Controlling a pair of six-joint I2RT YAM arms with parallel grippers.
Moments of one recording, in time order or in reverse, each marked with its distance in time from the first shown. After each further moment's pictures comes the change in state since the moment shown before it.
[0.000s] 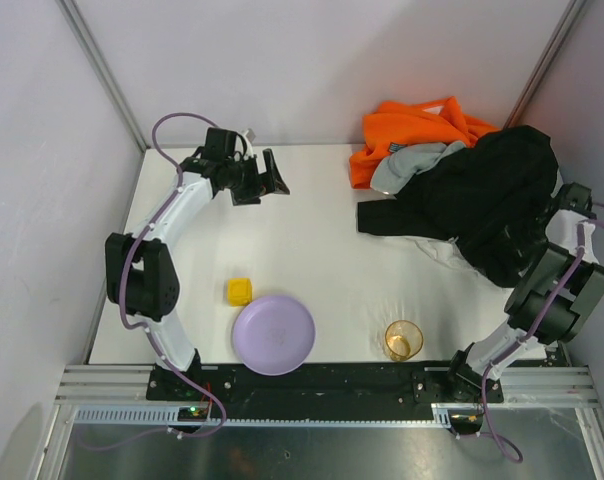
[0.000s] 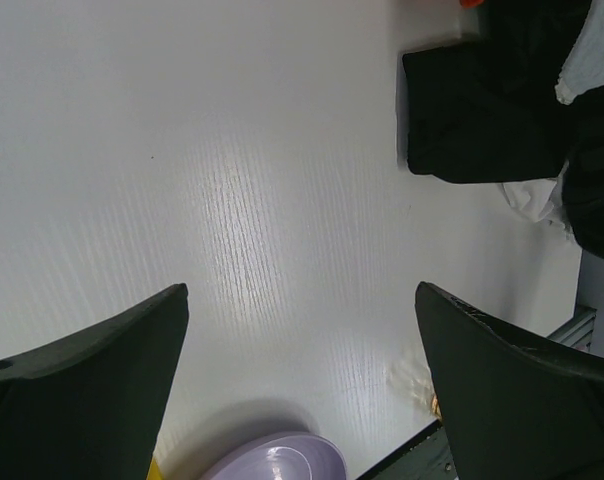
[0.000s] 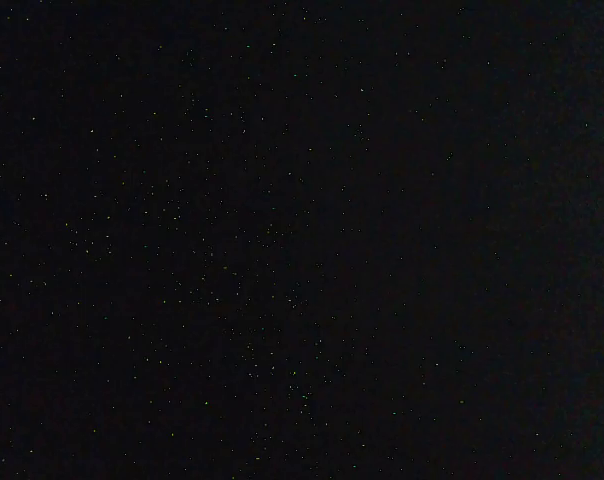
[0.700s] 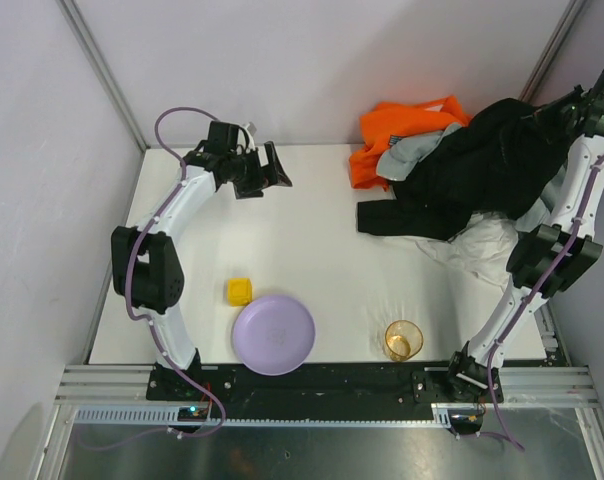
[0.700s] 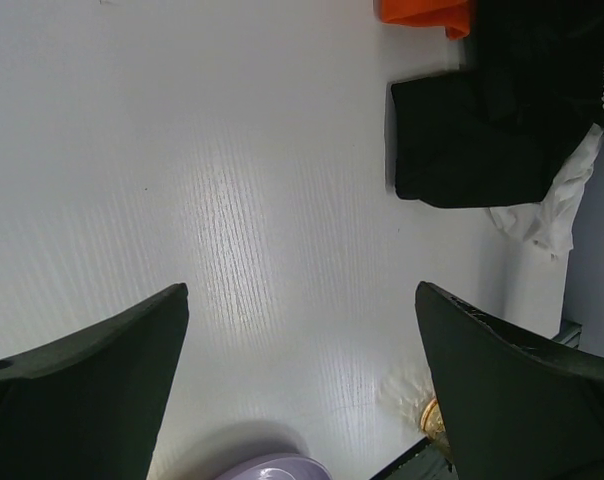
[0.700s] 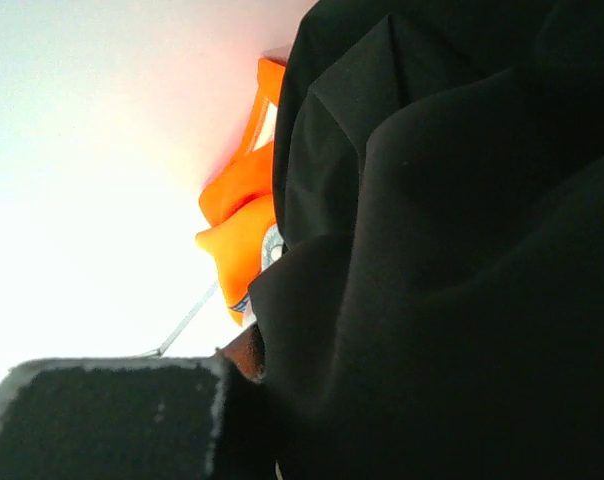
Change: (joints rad) left arm 0.000 0.068 0.085 0.001 0.000 -0.026; right arm 0.121 0.396 1.208 -0.198 -0.112 0.122
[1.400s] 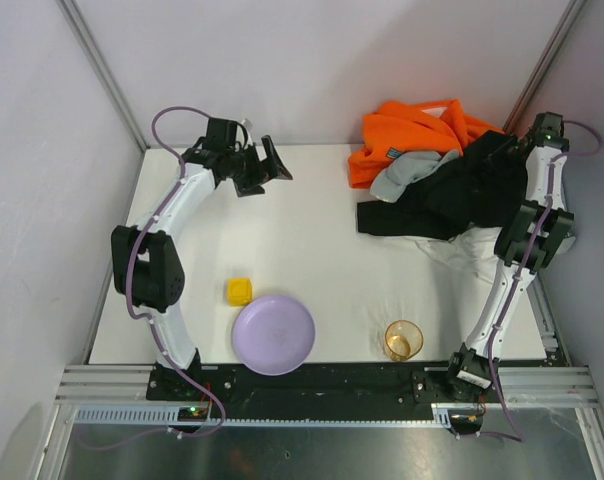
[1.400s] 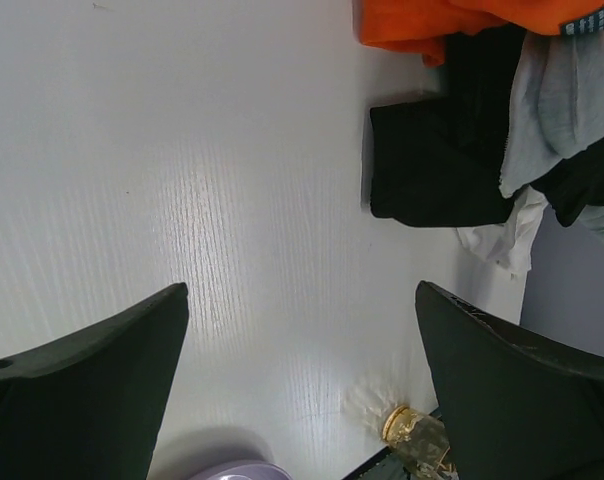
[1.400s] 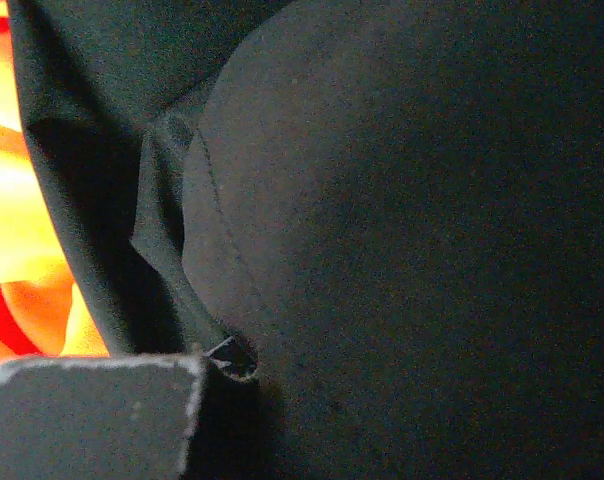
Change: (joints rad) left arm 0.004 0.011 0.034 0.000 0.004 -0.089; right arm 0.066 0.379 -0.026 0.002 -0.065 -0.110
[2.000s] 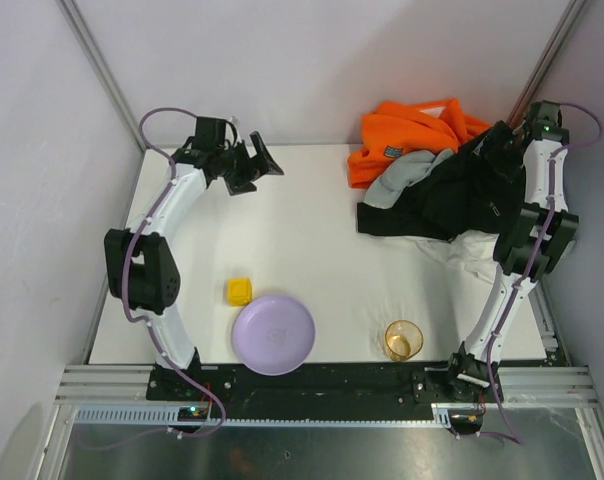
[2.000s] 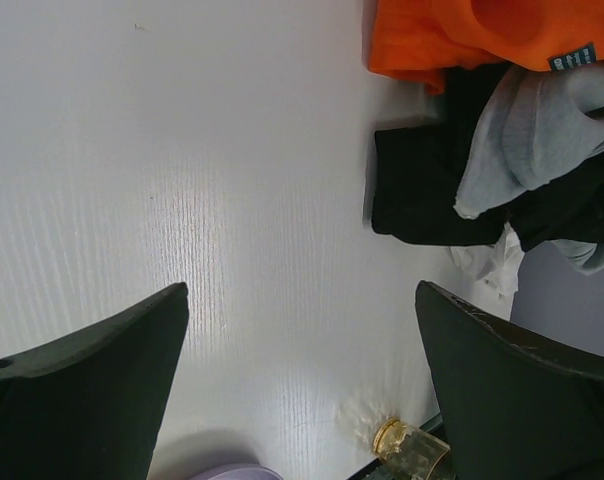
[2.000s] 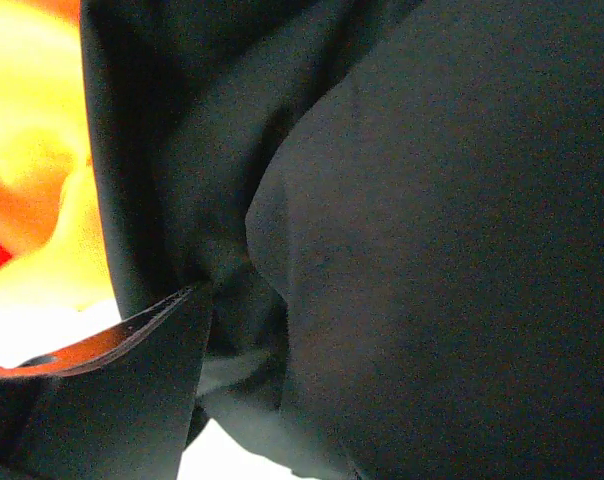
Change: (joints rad) left arm 0.045 -0.011 -0.003 0.002 0.000 -0.035; right arm 0.051 -0.179 -0.140 -0.029 0.131 -0.181
